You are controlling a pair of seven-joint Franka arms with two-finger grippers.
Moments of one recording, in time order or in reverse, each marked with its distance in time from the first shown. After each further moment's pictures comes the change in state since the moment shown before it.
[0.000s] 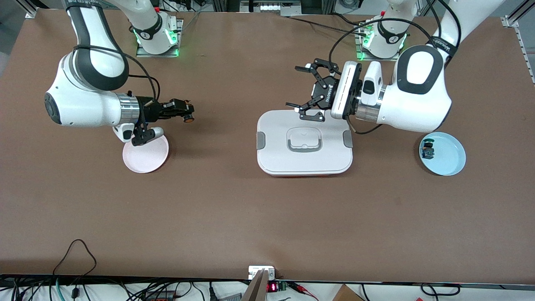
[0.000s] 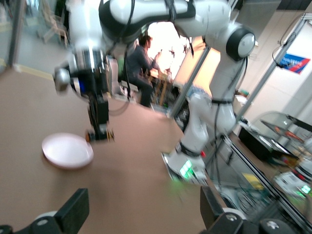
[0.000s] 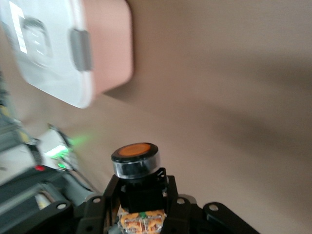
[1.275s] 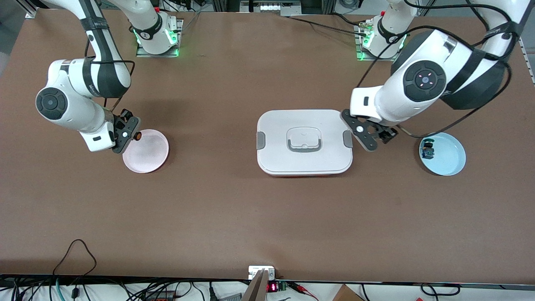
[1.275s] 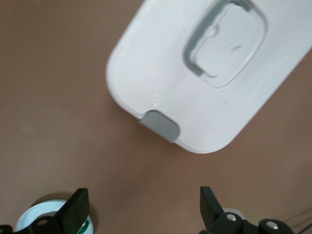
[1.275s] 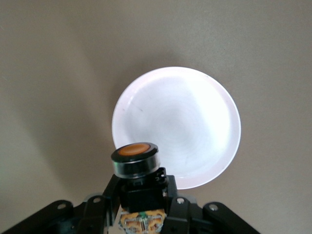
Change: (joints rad) left arm -0.068 -0.001 0.030 0.199 1.285 -0.303 -1.087; right arm -0.111 0.012 -0.001 -0.160 -0.666 0.398 -0.801
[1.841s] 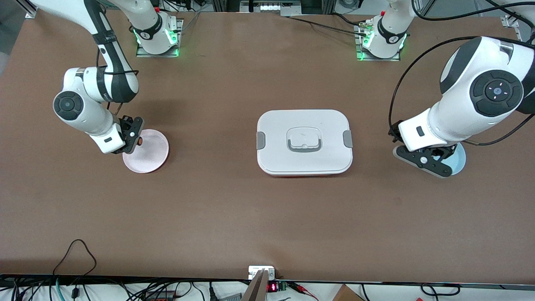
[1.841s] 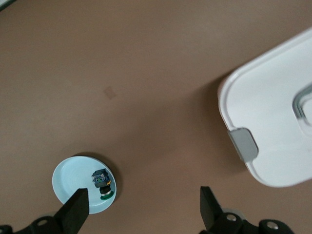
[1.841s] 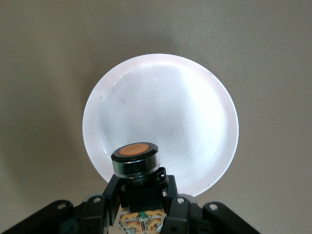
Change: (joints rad) left arm -0.137 -0.016 0.284 0.182 0.009 -0.024 -0.292; right arm -0.013 0.063 0.002 -0.069 -0.041 0.187 -0.121
